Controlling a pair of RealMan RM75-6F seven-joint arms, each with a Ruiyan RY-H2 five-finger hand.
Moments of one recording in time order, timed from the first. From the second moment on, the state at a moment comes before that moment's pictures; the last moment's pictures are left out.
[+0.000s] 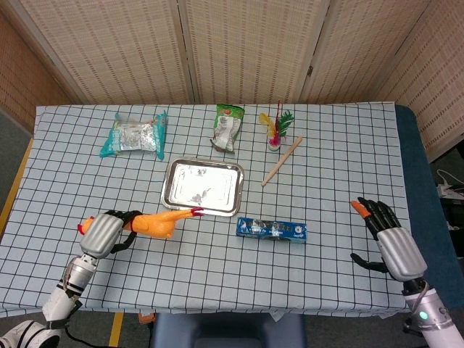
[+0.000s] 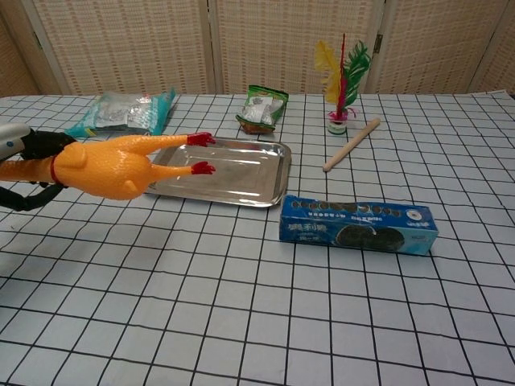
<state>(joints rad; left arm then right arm) -0.45 -1.39 -0.06 -1.45 1.52 1.21 0.03 0.21 -1.04 0.05 -1.79 -1.63 1.32 0.12</state>
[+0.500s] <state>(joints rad) -0.53 -1.37 -0.09 -1.62 1.47 1.12 0.18 0.78 -1.06 0.25 -2.05 -1.11 0.76 0.03</state>
